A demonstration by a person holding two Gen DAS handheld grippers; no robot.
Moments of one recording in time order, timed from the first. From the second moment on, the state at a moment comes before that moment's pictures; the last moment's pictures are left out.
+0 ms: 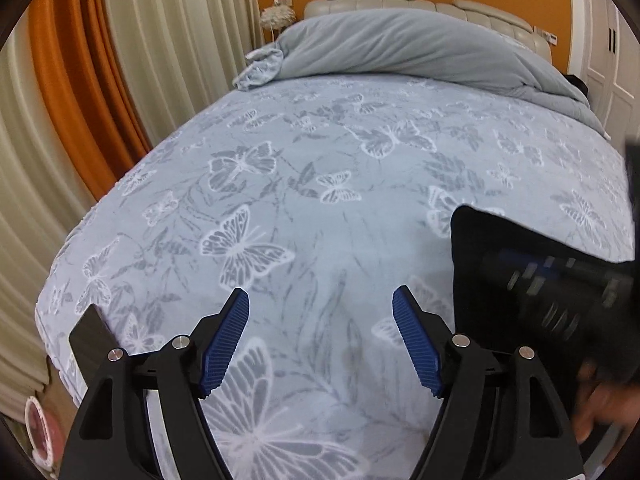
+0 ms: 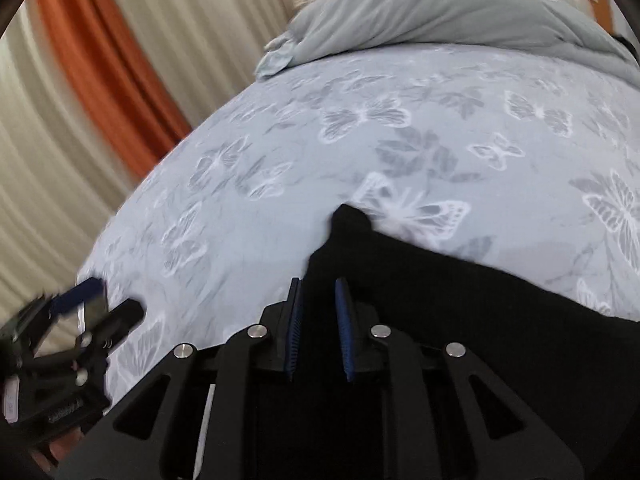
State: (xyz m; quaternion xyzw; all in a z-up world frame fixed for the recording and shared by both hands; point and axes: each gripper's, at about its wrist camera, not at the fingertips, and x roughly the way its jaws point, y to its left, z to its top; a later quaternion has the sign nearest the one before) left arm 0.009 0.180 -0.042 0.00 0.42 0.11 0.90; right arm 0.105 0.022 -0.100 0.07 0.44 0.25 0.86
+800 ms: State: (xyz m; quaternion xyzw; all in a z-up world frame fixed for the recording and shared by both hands) left arm 0.023 0.094 -0.051 0.03 0.44 0.05 0.90; right arm 0.026 -0.230 -0.102 0.10 0.48 0.04 0.87
